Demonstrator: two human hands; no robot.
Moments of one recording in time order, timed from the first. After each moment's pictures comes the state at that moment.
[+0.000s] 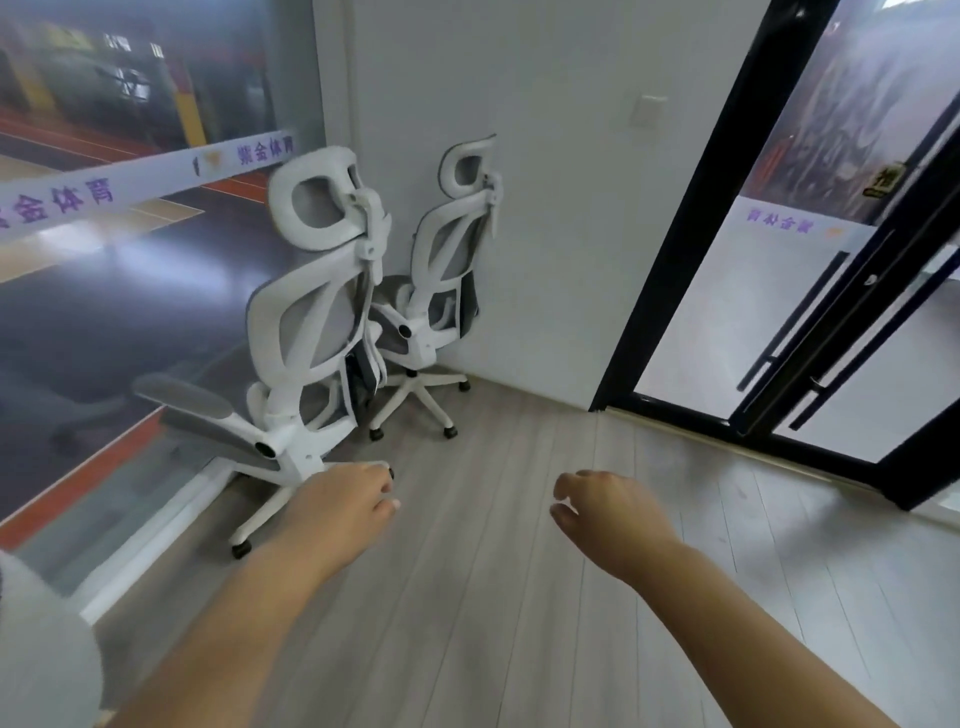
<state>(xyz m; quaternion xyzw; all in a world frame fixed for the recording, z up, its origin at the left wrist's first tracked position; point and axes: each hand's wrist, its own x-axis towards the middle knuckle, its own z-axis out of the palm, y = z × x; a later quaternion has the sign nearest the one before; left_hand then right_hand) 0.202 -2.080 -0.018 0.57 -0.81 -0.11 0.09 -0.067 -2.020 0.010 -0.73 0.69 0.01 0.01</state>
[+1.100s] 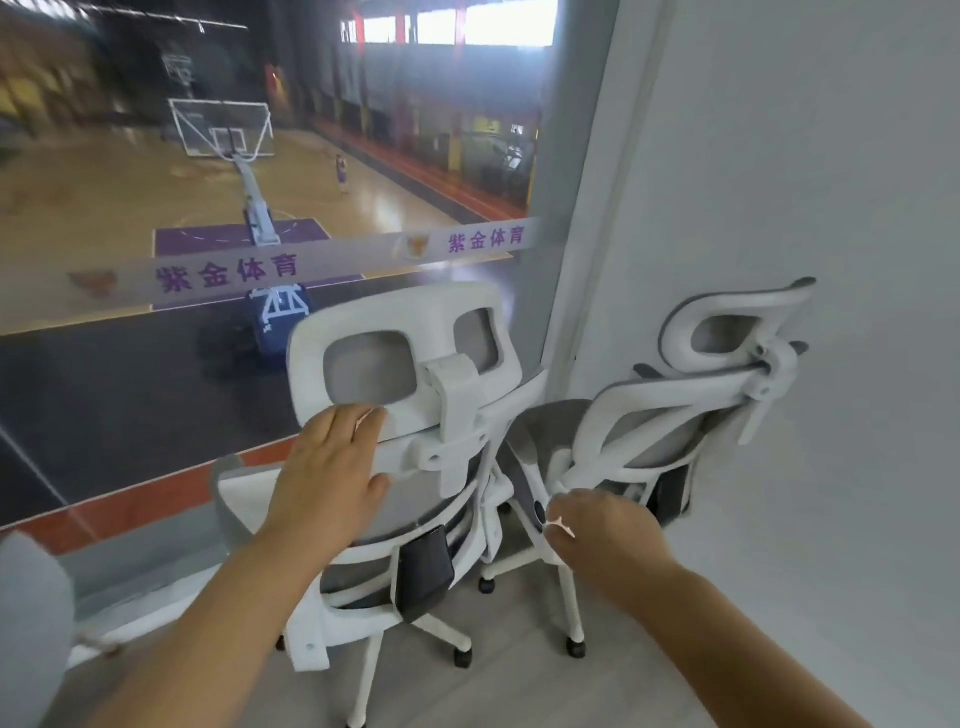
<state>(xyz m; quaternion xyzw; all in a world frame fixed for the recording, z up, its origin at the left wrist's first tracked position) 0.158 -2.555 0.015 0.79 -0.58 0.18 0.13 -0.089 -2.667 0.011 -0.92 0.39 -0.03 0.04</state>
